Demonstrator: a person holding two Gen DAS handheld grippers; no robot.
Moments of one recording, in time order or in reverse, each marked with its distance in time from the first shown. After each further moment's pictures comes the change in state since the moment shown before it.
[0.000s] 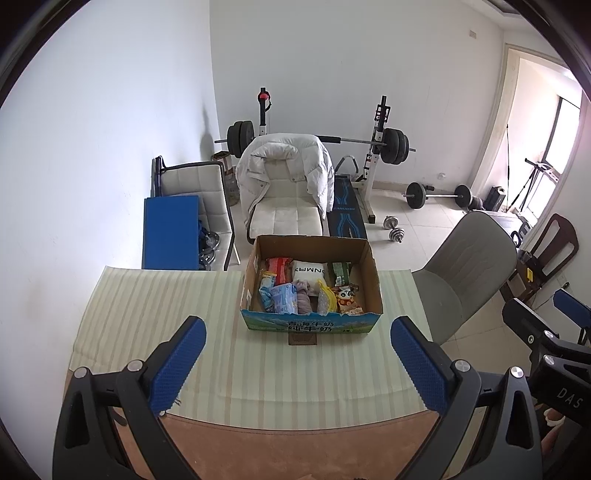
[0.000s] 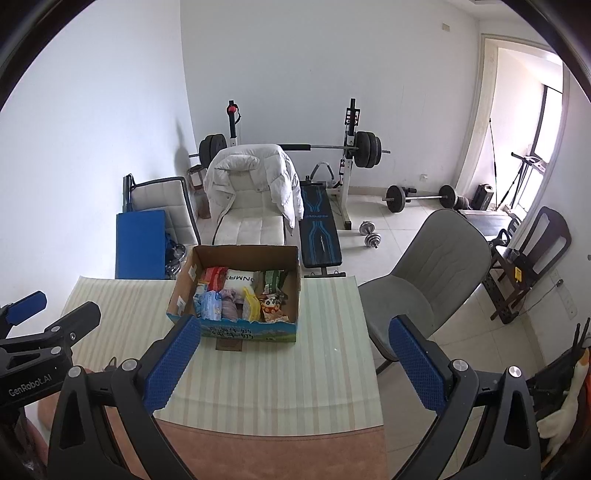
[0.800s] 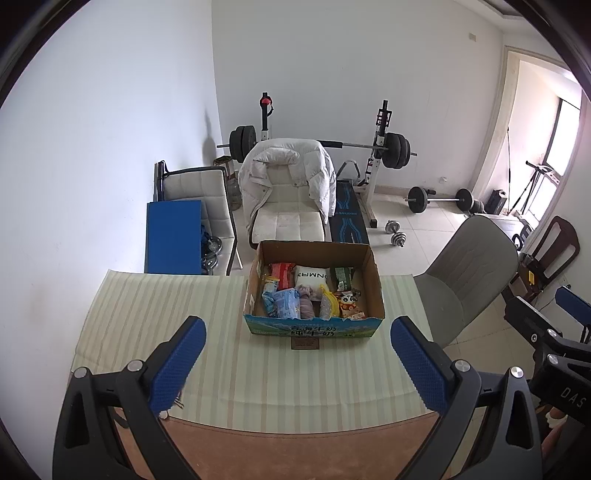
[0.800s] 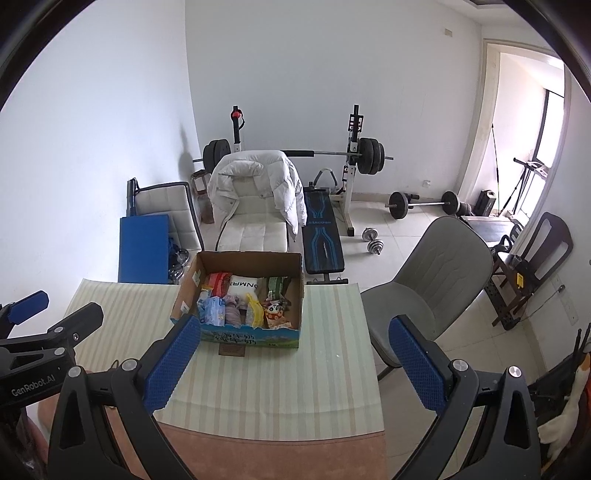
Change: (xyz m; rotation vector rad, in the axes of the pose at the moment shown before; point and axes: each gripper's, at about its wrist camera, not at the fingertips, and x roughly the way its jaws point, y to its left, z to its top) left arm -0.001 0.005 0.003 0.002 -0.016 0.004; right arm -0.010 -0.001 0.005 -0.014 -0.023 0.012
